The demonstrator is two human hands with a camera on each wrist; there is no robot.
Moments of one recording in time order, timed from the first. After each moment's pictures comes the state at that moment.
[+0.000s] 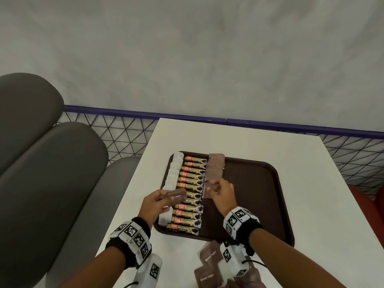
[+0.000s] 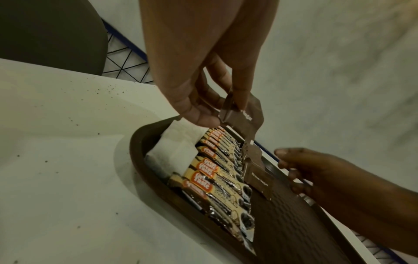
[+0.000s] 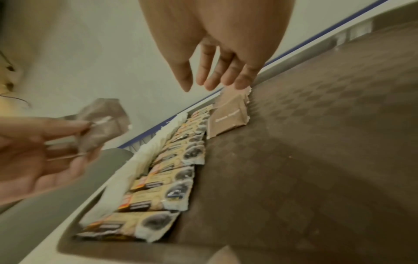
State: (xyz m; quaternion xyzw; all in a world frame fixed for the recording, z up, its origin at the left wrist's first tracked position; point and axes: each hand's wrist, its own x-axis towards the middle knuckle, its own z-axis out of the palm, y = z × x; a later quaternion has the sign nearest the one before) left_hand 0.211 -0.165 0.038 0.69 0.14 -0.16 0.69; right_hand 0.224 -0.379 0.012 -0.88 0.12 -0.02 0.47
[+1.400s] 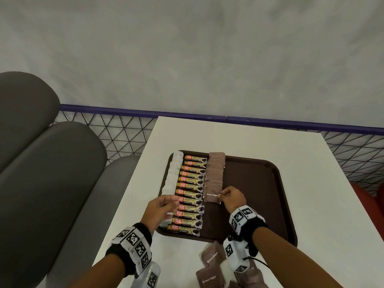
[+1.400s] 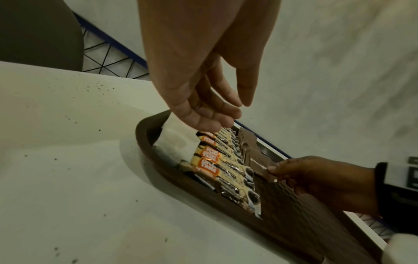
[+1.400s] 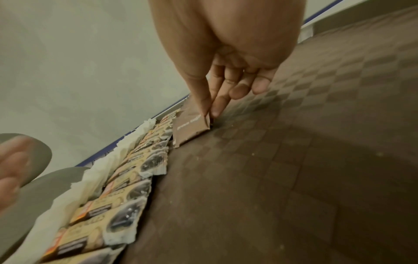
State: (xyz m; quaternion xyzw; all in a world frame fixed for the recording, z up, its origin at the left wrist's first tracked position) left_hand 0.206 -0.168 0.033 0.71 0.12 -0.20 0.67; right_hand 0.232 -0.407 -0.014 -0.90 0.24 0.09 0.37
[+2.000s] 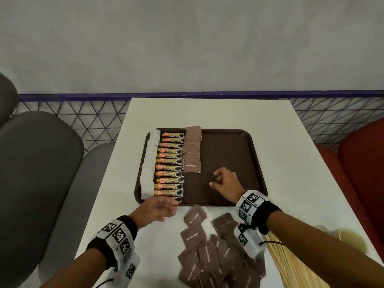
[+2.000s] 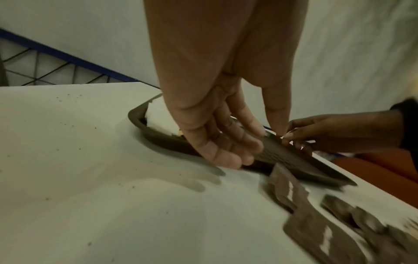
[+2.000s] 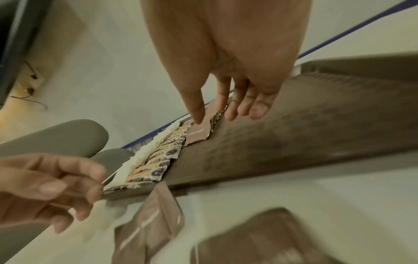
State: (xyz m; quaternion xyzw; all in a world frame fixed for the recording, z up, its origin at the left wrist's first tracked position) left_hand 0.156 -0.176 0.024 0.76 -0.05 -0.40 0.51; right_hand 0.146 -0.437 0.016 -0.92 0.14 0.08 0.37
